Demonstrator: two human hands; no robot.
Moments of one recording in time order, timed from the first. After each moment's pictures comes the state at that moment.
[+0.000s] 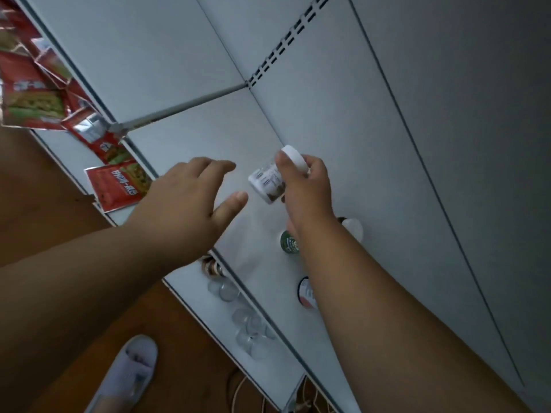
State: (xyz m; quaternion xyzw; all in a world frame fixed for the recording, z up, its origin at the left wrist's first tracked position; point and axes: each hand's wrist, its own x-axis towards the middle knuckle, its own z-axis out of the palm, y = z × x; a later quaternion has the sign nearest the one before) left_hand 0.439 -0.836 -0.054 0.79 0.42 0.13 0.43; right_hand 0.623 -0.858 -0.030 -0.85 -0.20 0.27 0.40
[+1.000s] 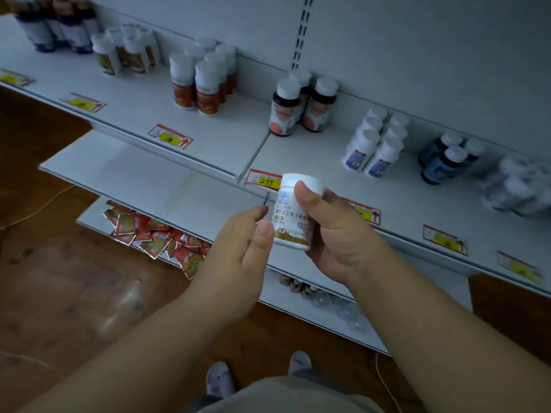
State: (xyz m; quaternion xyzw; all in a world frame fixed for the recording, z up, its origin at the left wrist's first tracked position) left_hand 0.252 -0.841 0.371 0.79 0.28 0.17 0.52; right_hand 0.393 -0.919 0.406 -0.54 -0.10 0.47 0.69
